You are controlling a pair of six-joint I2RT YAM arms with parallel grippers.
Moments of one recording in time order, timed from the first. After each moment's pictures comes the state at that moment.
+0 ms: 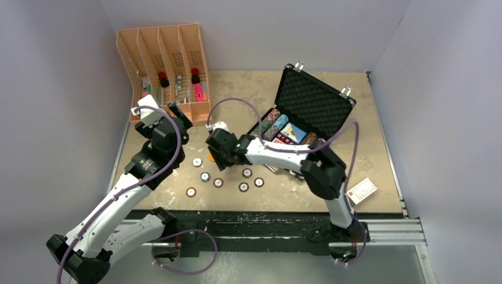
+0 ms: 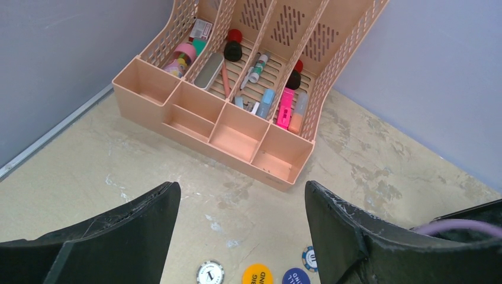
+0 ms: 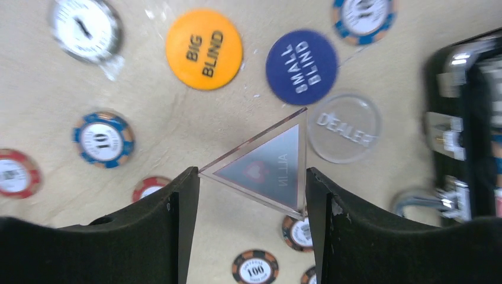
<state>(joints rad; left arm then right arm) -0.58 0.87 0.94 -0.39 -0.97 -0.59 1.07 2.08 1.58 -0.55 0.32 0.42</state>
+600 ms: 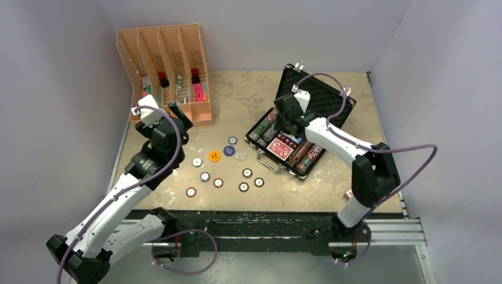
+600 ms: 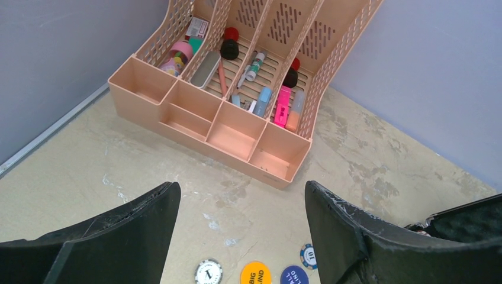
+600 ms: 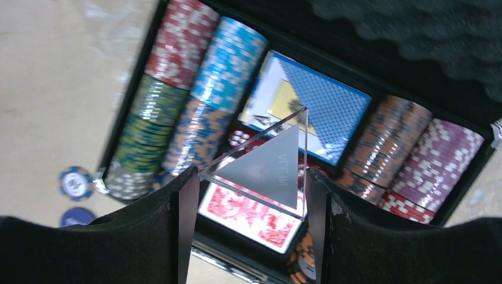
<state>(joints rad) -0.58 0.87 0.94 -0.39 -0.95 -0.59 0.59 1.65 1.28 -0.52 0.48 0.70</state>
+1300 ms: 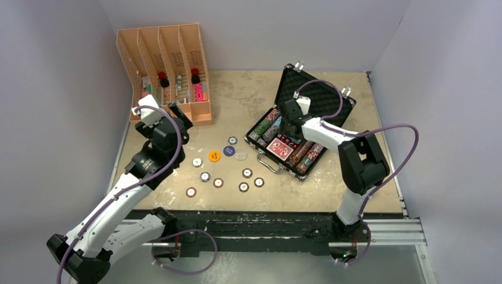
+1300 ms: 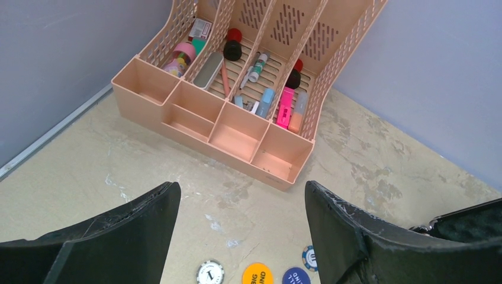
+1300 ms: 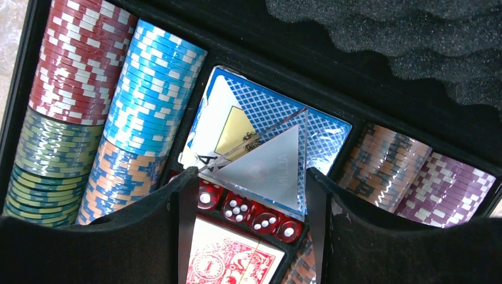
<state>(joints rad) -0.58 0.88 0.94 -0.39 -0.96 -0.59 0.49 1.78 1.19 -0.41 0.48 0.66</state>
